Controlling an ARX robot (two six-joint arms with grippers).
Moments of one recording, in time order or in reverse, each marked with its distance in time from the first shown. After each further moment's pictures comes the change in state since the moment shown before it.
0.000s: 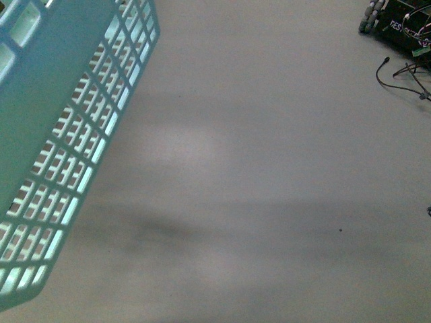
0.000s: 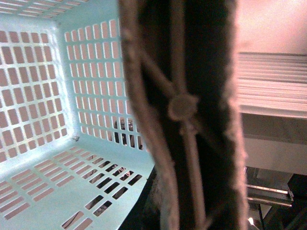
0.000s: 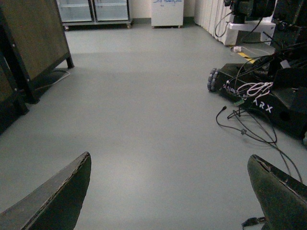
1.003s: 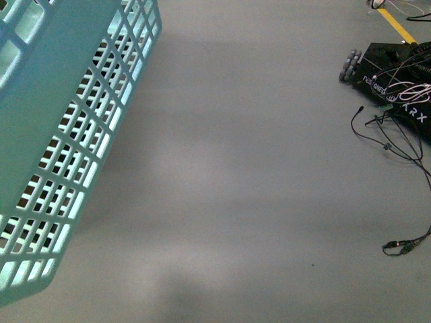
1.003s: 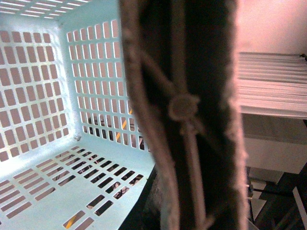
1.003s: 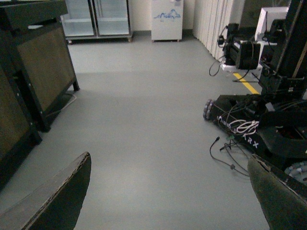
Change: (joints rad) left arm 0.000 0.000 0.000 -0.002 0.000 0.000; right arm 0.000 0.000 0.000 0.000 -0.001 0.000
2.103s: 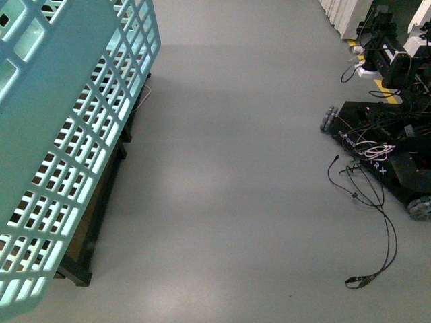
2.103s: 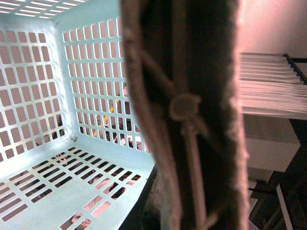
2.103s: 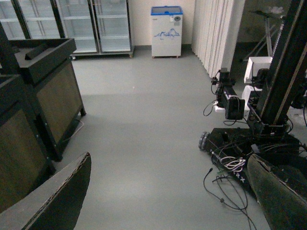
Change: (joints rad) left arm 0.000 0.000 0.000 0.000 0.000 0.000; right arm 0.000 0.000 0.000 0.000 0.000 0.000
